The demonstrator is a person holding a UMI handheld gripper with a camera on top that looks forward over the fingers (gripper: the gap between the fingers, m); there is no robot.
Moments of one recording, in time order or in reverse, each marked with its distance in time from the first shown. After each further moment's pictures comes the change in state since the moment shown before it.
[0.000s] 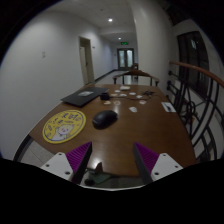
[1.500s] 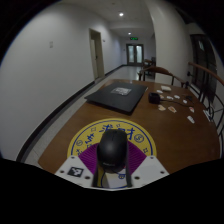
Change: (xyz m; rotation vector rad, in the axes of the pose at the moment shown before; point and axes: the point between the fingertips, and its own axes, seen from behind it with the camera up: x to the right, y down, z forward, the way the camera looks) arm -0.219 -0.034 0.142 -0.055 -0.057 -0.037
